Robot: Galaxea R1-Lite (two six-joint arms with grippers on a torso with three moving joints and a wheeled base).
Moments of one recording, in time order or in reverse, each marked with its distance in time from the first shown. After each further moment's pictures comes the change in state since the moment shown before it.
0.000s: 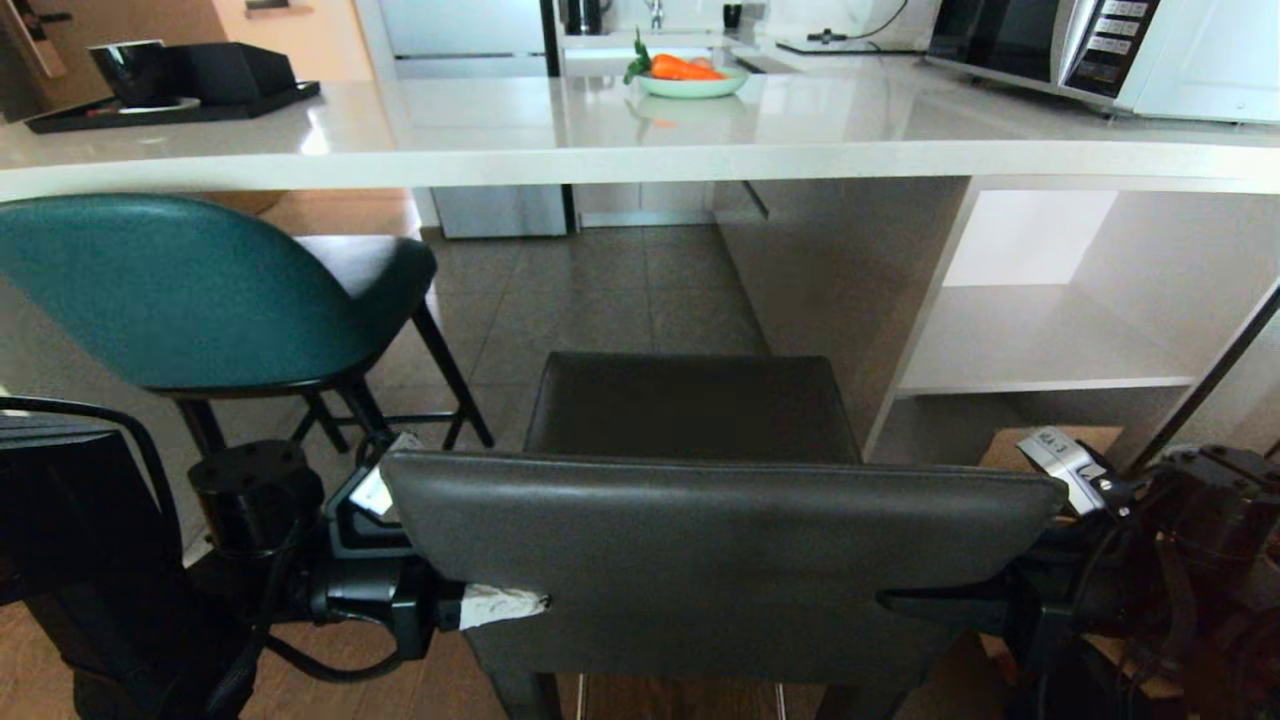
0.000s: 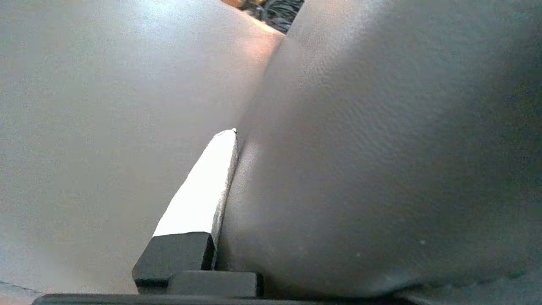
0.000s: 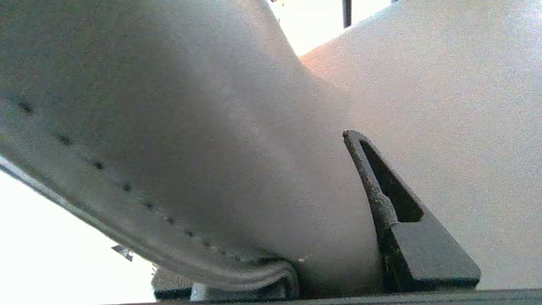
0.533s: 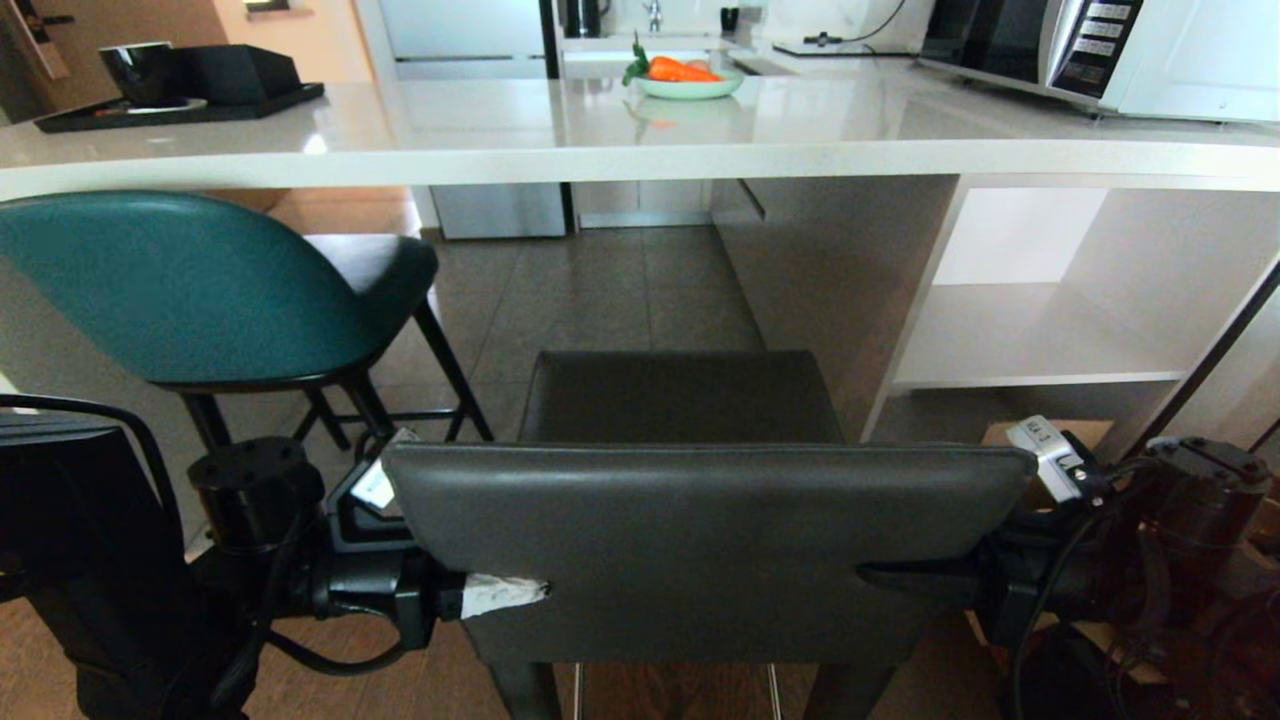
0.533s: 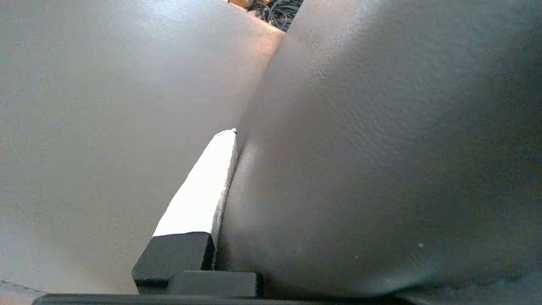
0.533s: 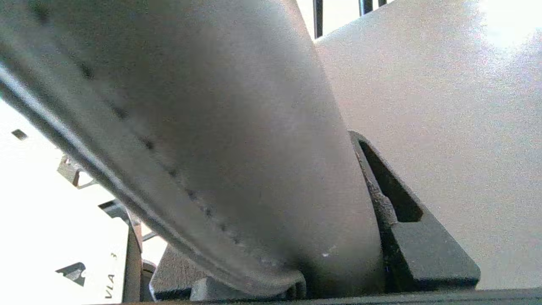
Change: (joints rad) left arm 0.000 0.000 -0.012 0.002 0.007 -0.003; right arm 0.000 0.036 -0.054 0.002 -0.127 -0.072
